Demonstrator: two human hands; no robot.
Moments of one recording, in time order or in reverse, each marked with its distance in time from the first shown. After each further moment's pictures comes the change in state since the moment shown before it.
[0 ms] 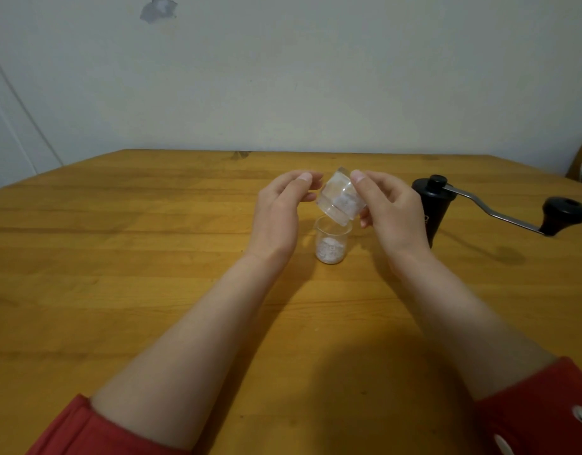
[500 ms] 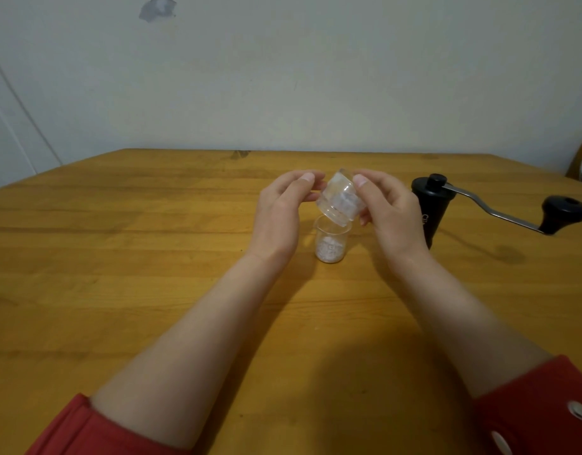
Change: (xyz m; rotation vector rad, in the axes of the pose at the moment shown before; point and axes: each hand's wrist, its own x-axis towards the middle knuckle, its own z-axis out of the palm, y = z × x) left_hand -0.002 0.002 0.001 0.004 -0.014 -0.002; right_hand 0.001 0.009 -0.001 0.010 -0.041 -0.055
